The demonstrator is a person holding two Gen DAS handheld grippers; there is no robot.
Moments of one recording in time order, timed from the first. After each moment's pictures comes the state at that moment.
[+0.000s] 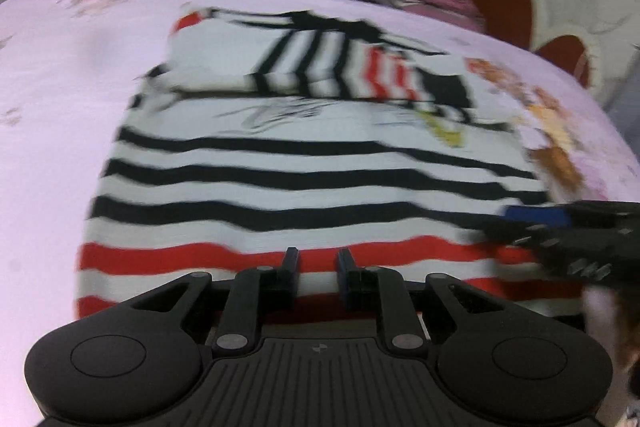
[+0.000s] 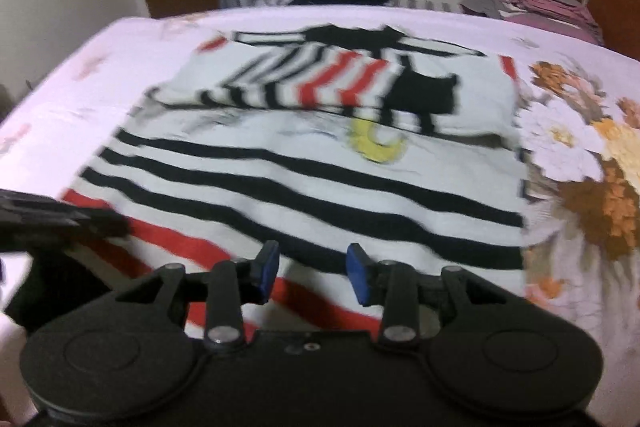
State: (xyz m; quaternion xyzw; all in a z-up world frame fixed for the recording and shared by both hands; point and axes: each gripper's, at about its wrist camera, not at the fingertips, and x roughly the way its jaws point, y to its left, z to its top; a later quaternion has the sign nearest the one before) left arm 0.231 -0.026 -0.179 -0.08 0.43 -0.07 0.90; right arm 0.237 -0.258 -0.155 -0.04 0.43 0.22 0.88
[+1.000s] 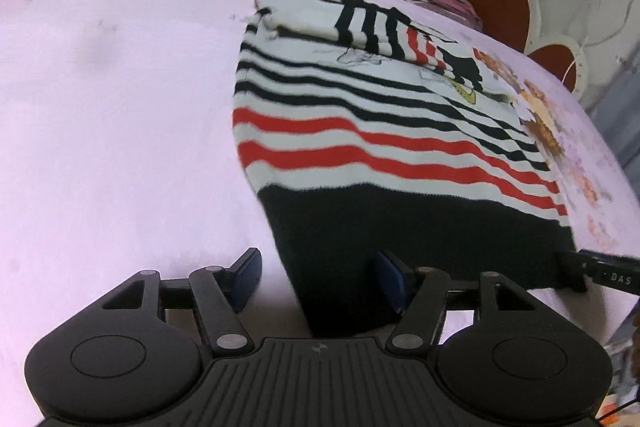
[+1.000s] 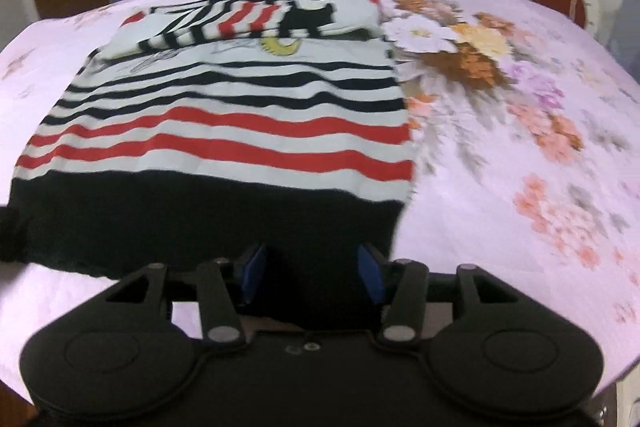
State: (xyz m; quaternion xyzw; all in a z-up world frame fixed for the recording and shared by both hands) left arm 0.121 0.085 -0.201 -0.14 0.44 -0.08 0.88; right arm 0.098 -0.289 -0.158 -0.02 0.45 0.00 0.89
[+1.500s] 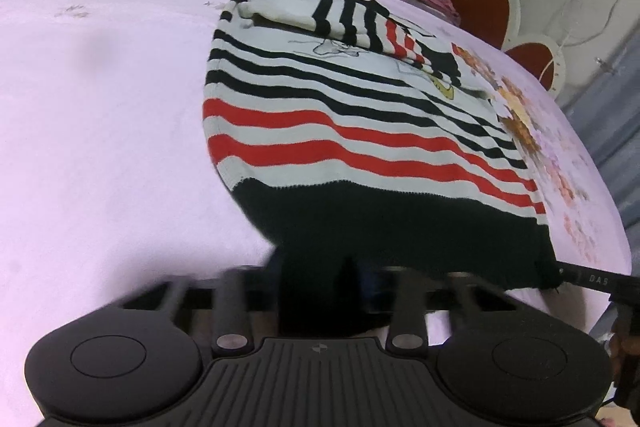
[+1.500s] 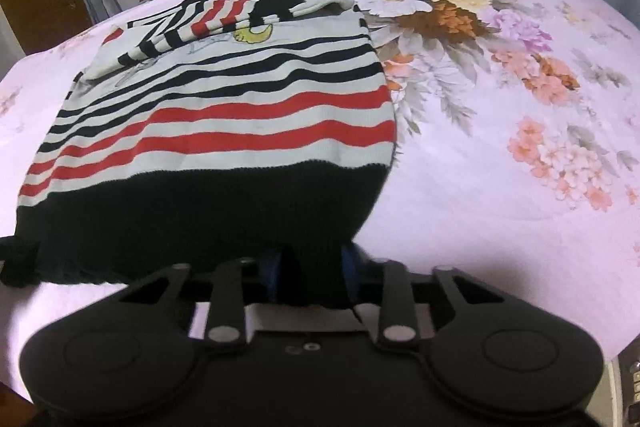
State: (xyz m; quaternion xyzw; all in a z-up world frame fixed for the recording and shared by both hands) left arm 0.134 0.079 -0.206 -0.15 0.45 -0.12 0.87; right arm 0.098 -0.303 -0.168 0.05 0.47 0.01 0.88
